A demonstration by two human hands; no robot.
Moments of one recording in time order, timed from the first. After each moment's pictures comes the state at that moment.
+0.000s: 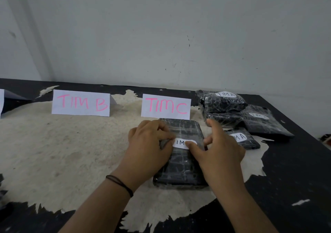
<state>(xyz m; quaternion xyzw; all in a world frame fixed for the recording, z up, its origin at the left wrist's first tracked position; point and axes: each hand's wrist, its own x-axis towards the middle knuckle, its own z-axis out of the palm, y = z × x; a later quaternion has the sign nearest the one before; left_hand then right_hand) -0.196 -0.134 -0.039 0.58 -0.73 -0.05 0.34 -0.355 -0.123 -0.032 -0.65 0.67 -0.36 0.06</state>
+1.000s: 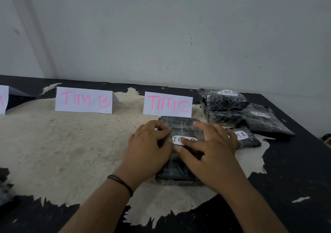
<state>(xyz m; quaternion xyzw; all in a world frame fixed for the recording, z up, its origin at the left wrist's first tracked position) -0.192 -0.133 -0.054 0.60 -0.71 -0.11 0.36 -0.359 -0.122 -0.040 -0.78 0.57 -0.27 0.01</state>
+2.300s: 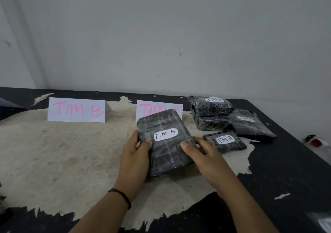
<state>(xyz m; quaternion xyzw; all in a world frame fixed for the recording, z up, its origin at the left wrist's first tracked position) -0.205 -0.116 -0.051 0.47 -0.40 -0.48 0.63 -0.372 -0.119 -0.033 -0.58 0.57 -0.39 0.44</state>
